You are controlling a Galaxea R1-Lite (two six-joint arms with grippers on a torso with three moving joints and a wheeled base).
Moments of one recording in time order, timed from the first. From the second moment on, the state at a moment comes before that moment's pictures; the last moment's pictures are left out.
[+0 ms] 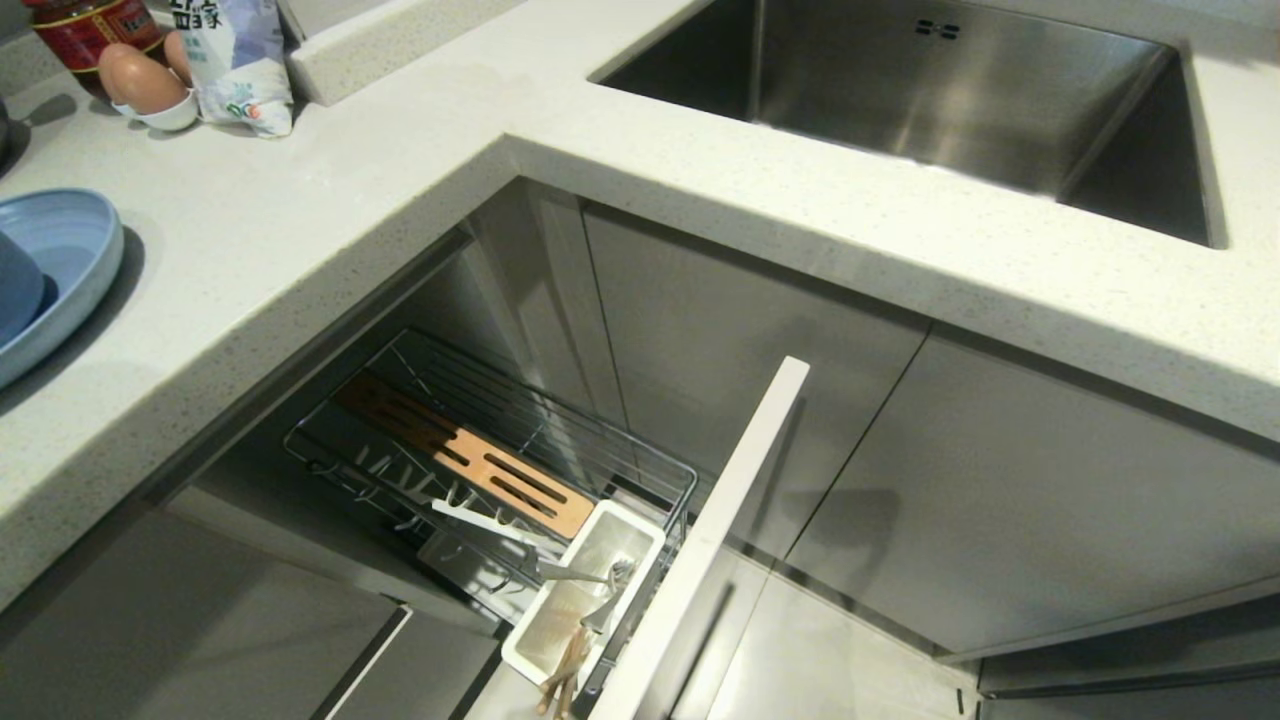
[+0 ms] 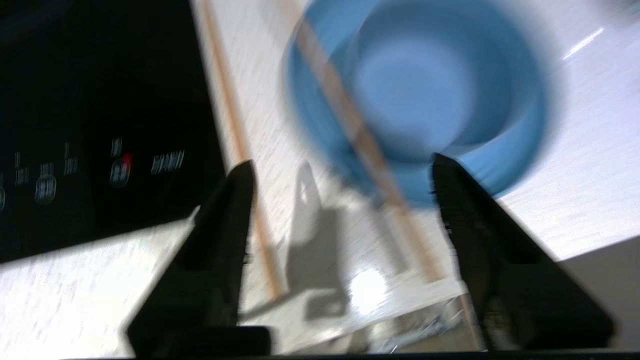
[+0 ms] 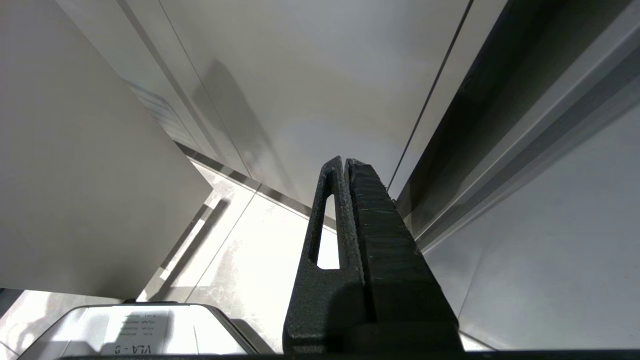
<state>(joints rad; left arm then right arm) 0.30 0.91 -1.47 0.83 0.31 -0.43 0.00 0.00 0.00 0.00 -0.02 0.02</state>
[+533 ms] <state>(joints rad) 0.02 1.03 -1.81 0.41 0.24 -0.46 0.00 0.00 0.00 0.00 -0.02 0.02</state>
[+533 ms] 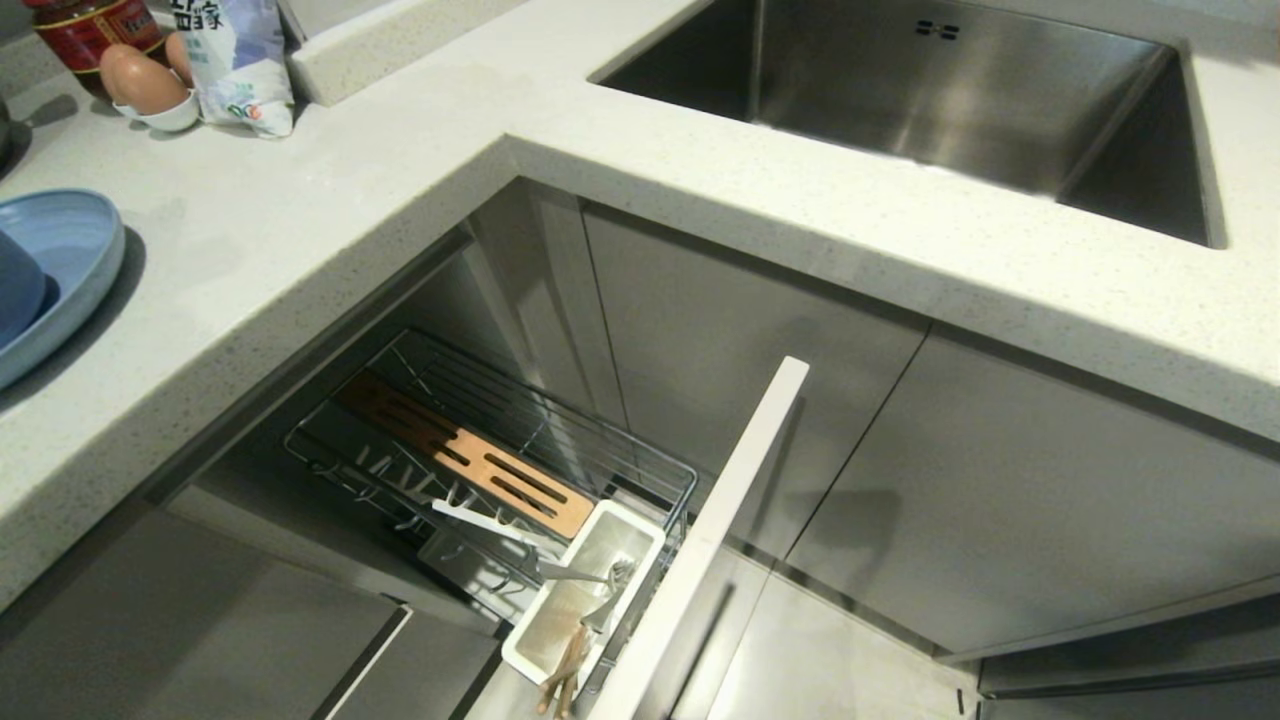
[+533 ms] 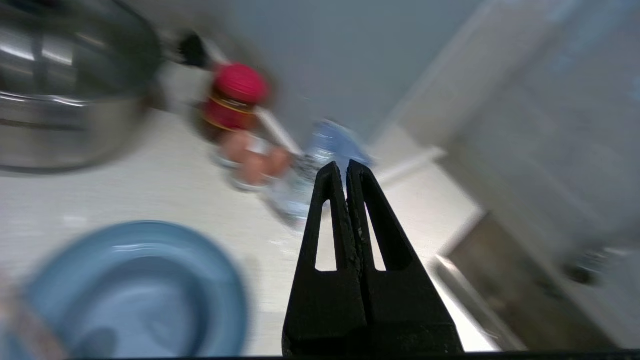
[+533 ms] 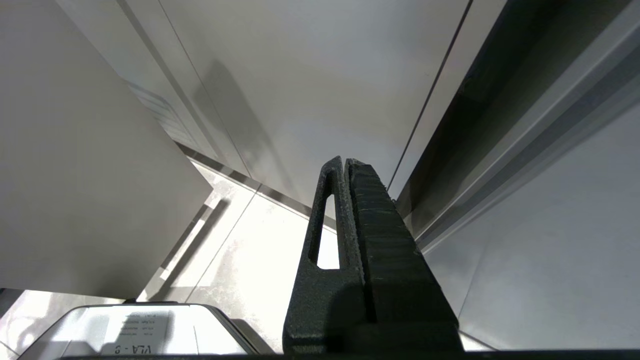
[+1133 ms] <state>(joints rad) -0.70 1.25 -1.75 0.68 0.31 -0.60 0.00 0.00 0.00 0.00 -0.02 0.02</state>
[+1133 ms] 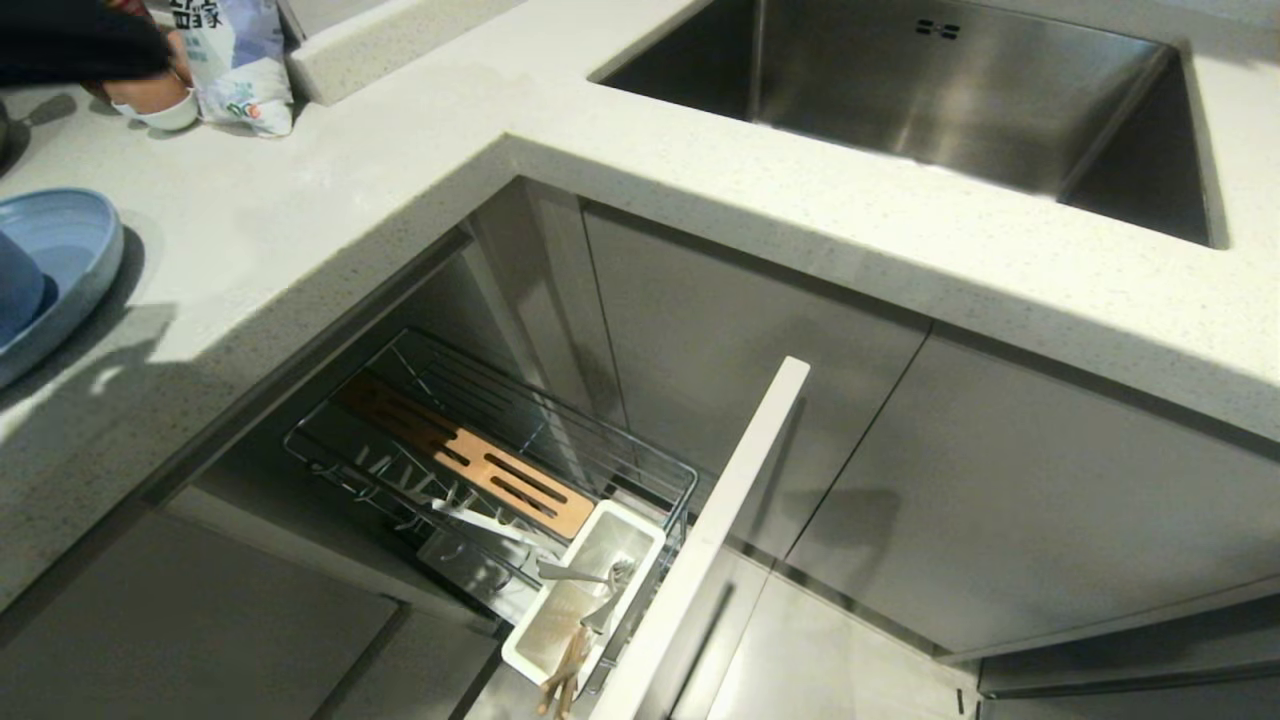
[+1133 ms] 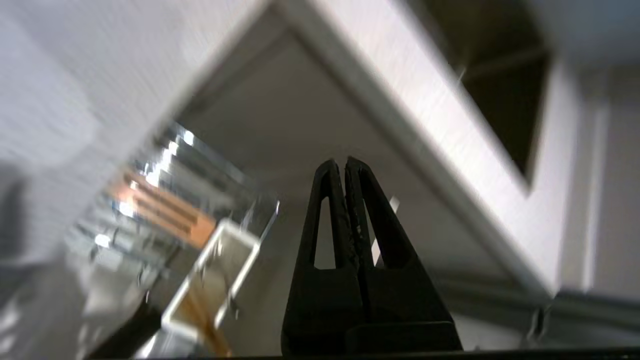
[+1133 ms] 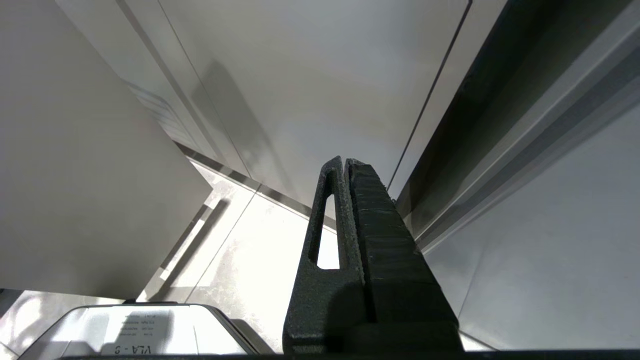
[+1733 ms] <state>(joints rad) -0.86 1.41 -1.33 0.69 0.46 -1.02 0.00 0.00 0.00 0.00 -0.02 0.02</state>
